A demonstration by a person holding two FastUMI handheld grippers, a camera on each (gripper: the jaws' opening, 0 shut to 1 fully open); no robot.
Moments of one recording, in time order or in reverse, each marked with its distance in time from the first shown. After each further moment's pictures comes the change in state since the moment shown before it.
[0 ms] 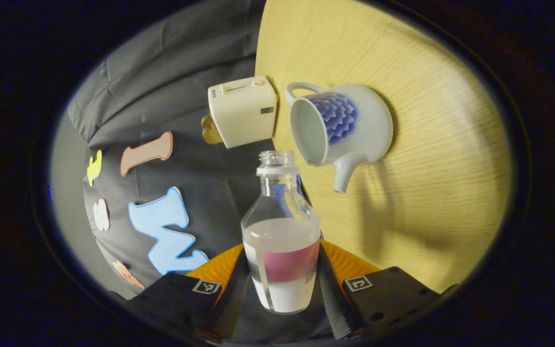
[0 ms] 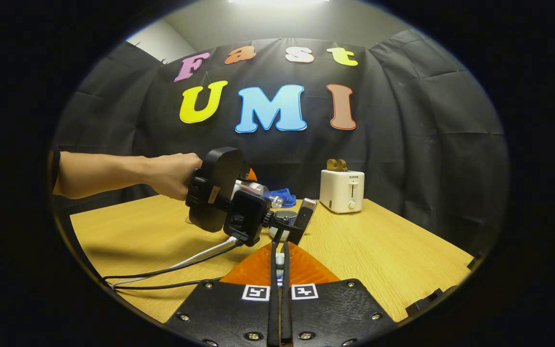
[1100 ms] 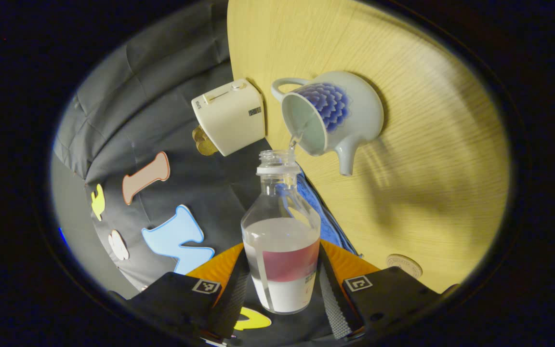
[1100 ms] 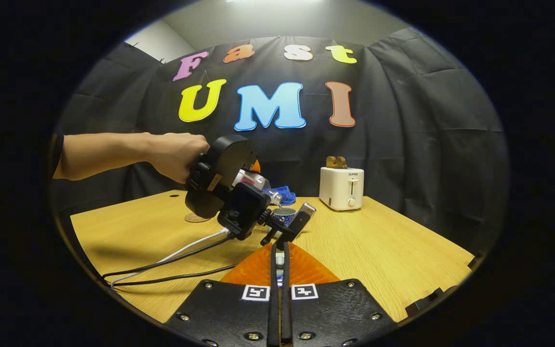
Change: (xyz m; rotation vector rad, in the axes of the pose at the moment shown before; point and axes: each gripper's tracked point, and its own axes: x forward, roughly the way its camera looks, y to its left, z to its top) left arm 0.001 0.009 -0.001 0.201 0.016 0.000; right arm 0.000 -0.002 -0.003 0.016 0.016 0.004
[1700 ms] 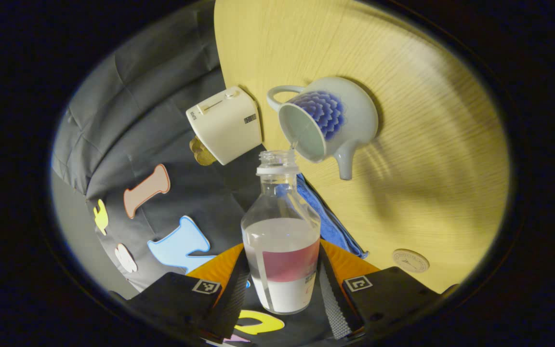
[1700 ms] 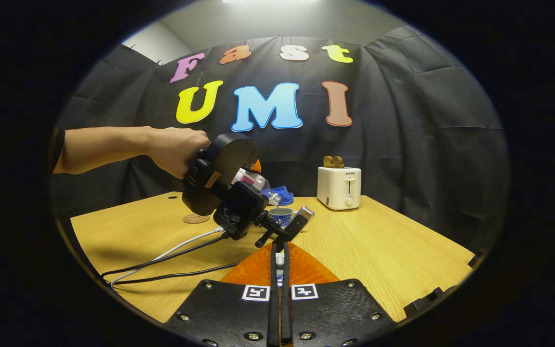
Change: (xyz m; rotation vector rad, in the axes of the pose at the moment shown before) left arm -0.003 0.007 0.006 0.096 -0.025 0.003; right arm -0.002 -0.007 0.003 0.008 -0.011 -0.013
